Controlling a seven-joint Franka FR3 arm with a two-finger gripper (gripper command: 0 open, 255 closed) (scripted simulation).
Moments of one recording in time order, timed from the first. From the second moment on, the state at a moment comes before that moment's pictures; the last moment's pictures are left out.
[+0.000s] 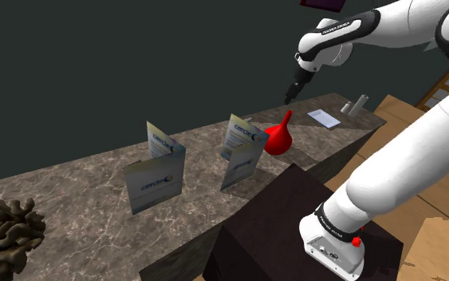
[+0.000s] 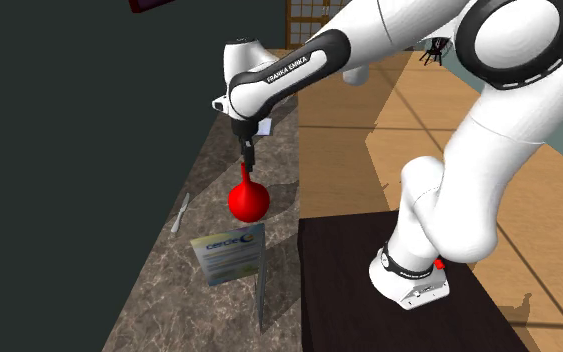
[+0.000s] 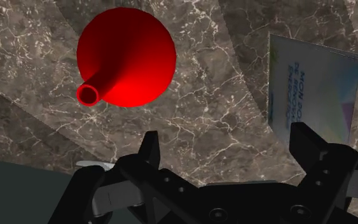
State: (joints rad) arm -0.13 -0.11 -0.49 -2.26 -0.01 2.21 -0.76
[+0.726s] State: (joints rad) arm -0.25 0.32 -0.54 -1.98 0.21 2.26 -1.06
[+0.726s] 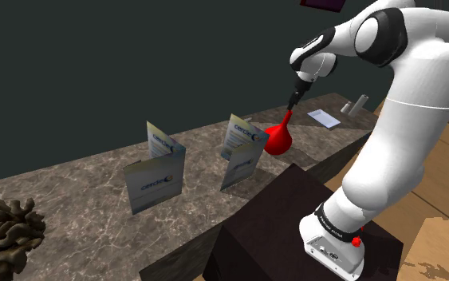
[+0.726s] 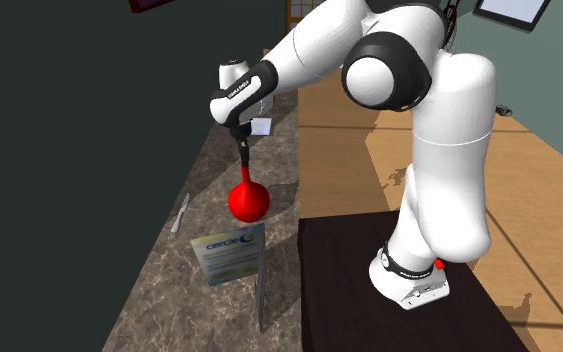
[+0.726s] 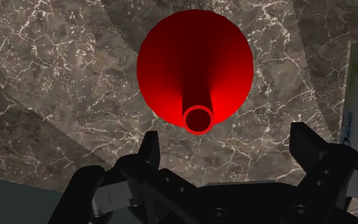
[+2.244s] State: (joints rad) arm -0.29 0.42 -0.51 -1.95 0.27 2.31 -1.11
